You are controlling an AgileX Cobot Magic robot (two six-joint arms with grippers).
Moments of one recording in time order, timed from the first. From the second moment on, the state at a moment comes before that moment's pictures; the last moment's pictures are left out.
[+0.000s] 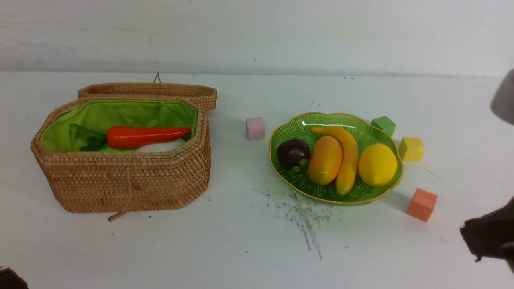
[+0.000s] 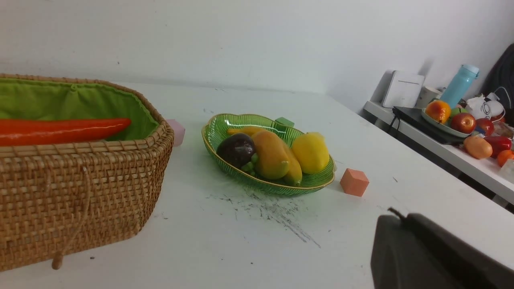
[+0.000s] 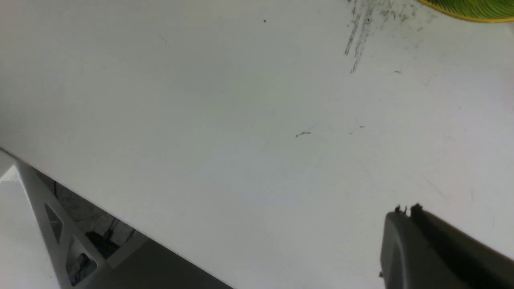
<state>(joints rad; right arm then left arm) 0.79 0.96 -1.21 0.01 1.26 0.29 -0.89 -0.02 -0.30 0.48 0.46 -0.78</state>
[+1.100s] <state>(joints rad) 0.06 0.25 -0.47 0.00 0.68 0.06 -0.89 -0.02 -0.30 0.48 0.47 -0.78</state>
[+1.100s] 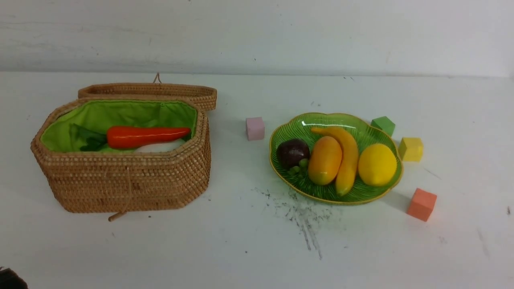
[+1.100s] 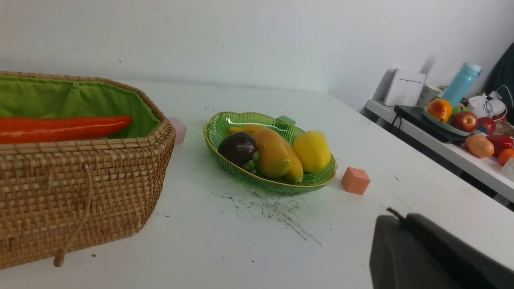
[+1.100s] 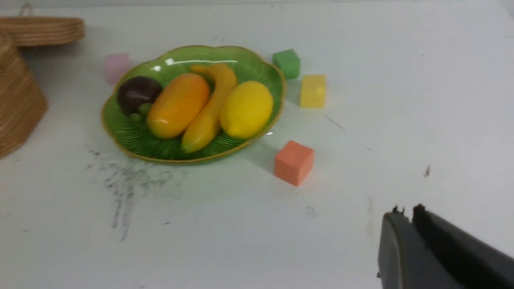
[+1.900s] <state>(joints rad) 0.00 -0.01 0.02 0.04 0.39 0.06 -0.89 -0.02 -0.30 0.48 0.47 -0.78</state>
